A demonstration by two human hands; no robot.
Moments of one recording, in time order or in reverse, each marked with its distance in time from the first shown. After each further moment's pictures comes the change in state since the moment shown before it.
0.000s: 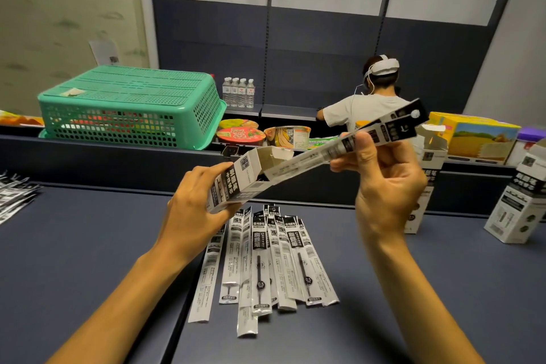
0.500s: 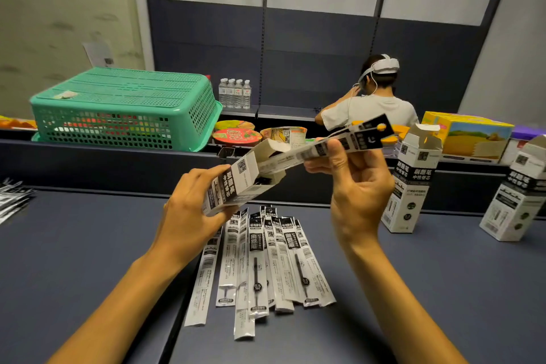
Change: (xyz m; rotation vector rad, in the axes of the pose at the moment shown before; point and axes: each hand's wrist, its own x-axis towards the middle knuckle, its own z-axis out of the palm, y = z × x) left_hand 0.000 0.000 0.000 -0.030 -0.016 0.001; right_hand -0.010 0.016 0.013 0.026 -0.015 0.020
